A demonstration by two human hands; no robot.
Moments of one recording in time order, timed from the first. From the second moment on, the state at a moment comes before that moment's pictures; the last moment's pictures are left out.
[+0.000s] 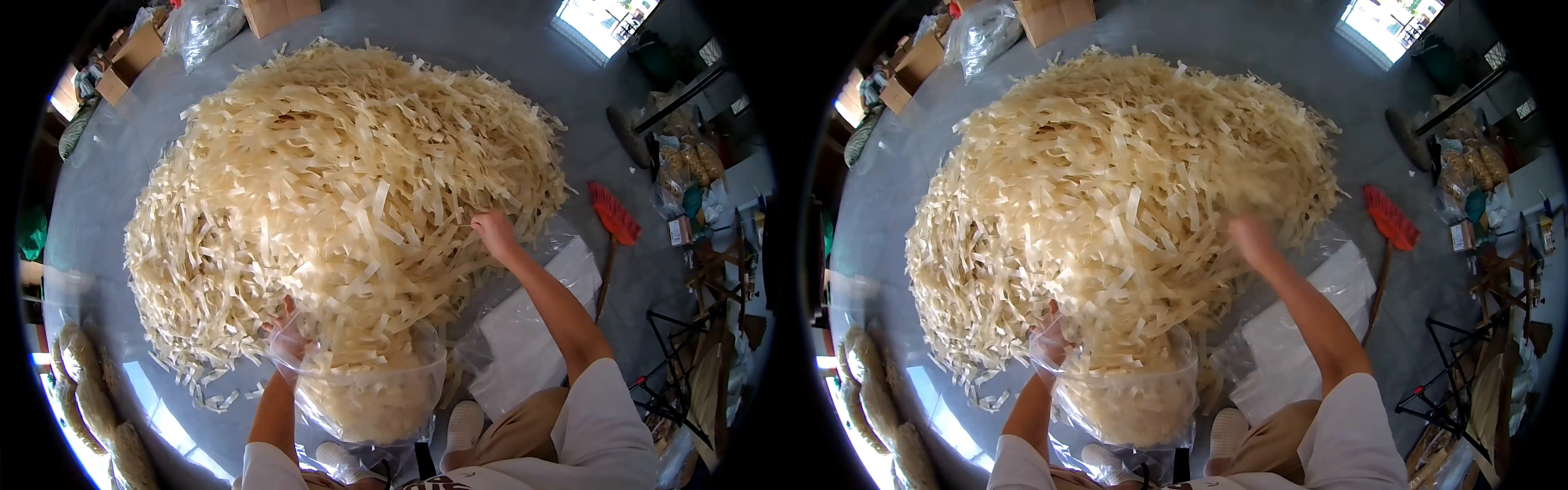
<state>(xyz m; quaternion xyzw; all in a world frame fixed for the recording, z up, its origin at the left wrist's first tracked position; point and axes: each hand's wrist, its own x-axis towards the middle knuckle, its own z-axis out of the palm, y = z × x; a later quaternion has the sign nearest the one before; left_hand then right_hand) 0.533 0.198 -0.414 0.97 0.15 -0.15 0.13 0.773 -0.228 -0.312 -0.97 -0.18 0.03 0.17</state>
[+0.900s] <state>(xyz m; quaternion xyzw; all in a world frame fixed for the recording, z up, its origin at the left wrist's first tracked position) 0.517 0.205 -0.422 0.96 0.16 -0.16 0.14 0.702 -0.065 -0.197 -0.78 -0.48 -0.08 0.39</state>
